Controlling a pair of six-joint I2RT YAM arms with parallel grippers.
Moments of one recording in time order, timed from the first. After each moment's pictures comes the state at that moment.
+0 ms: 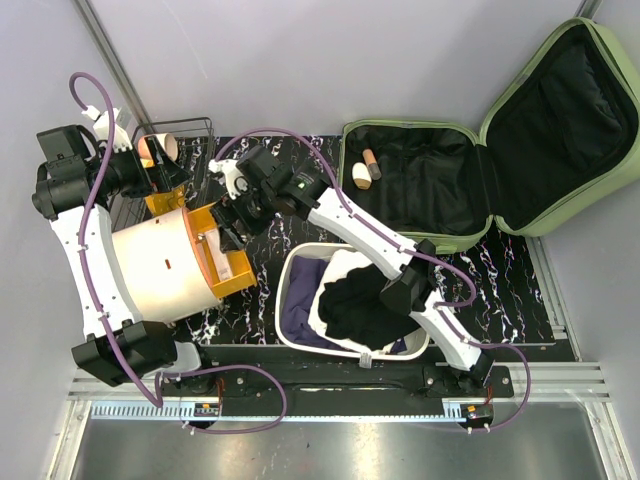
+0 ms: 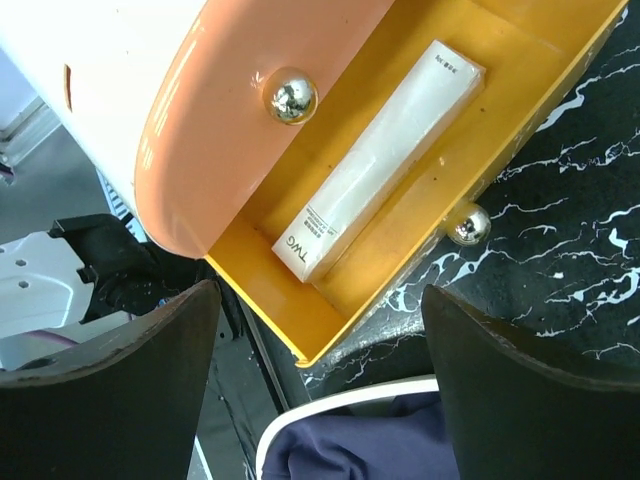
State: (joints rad) left arm 0.42 1.36 1.71 -1.04 0.74 0.05; right arm 1.00 2.38 2.68 -1.01 -0.37 0.19
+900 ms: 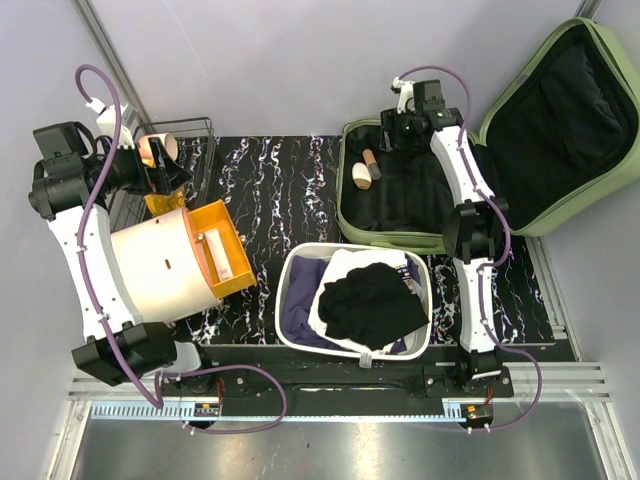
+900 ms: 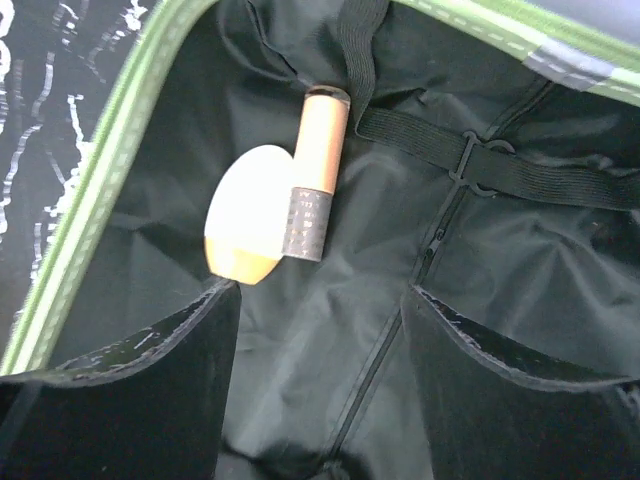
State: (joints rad) left arm 0.42 1.36 1.74 -1.07 0.81 0.19; right arm 0.19 2.41 2.54 -0.85 -0.23 -0.05
